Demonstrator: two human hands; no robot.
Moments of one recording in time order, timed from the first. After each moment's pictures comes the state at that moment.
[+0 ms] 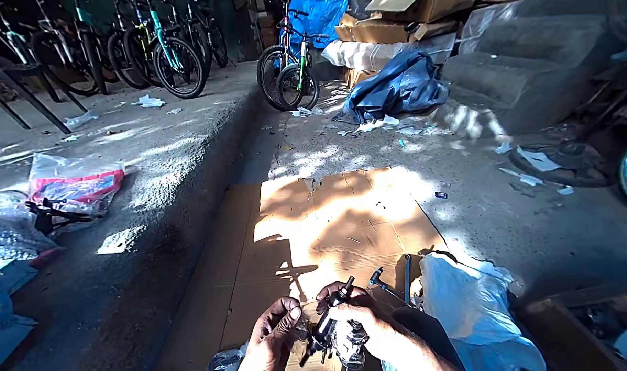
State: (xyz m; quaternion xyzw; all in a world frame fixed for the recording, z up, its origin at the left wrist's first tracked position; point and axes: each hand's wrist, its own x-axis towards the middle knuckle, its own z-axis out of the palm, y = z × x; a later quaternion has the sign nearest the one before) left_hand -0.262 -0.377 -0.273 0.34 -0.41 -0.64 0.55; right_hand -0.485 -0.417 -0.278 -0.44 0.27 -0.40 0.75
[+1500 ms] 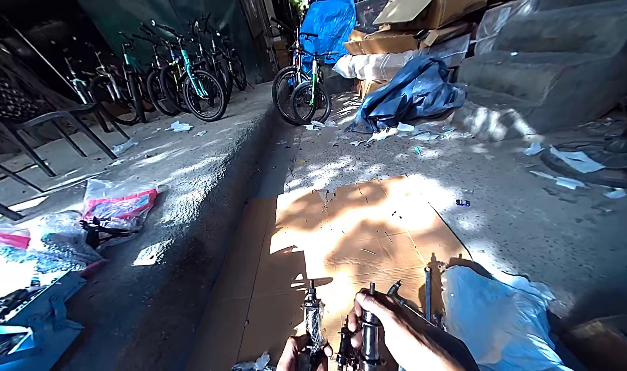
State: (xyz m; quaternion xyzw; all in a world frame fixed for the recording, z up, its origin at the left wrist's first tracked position) left_hand -0.293 -0.348 -0.272 0.39 -0.17 -0.75 0.51; right_hand -0.510 -0.424 -0.272 -0.44 0.33 -0.43 0.72
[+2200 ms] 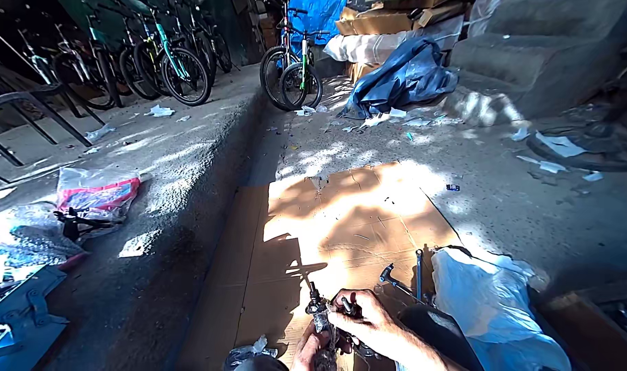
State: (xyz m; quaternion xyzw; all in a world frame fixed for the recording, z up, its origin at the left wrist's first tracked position) left_hand -0.307 -0.340 -0.293 0.46 -0.31 -0.69 0.46; right_hand -0.487 -0.418 -0.294 -0.66 0.32 -0.40 0.55
